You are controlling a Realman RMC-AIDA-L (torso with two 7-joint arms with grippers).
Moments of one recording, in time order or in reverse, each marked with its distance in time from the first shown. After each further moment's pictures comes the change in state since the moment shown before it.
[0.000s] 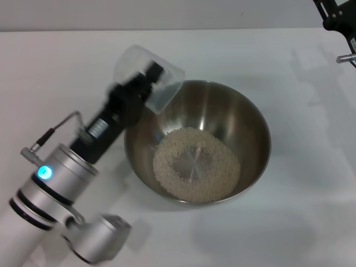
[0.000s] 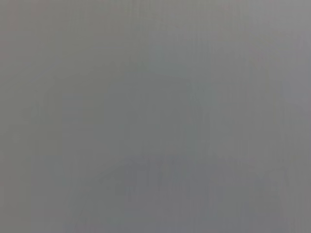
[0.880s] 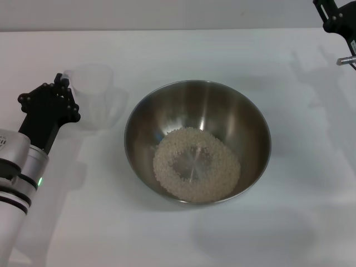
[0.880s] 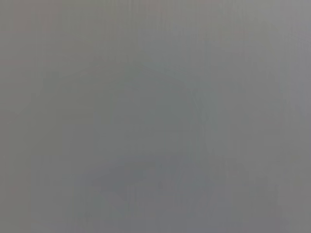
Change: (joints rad) left arm 0.036 -0.002 -0.072 -0.006 -0.448 -0.346 -1.334; right arm -0.007 0.002 0.000 -0.001 -0.005 -0.002 0.008
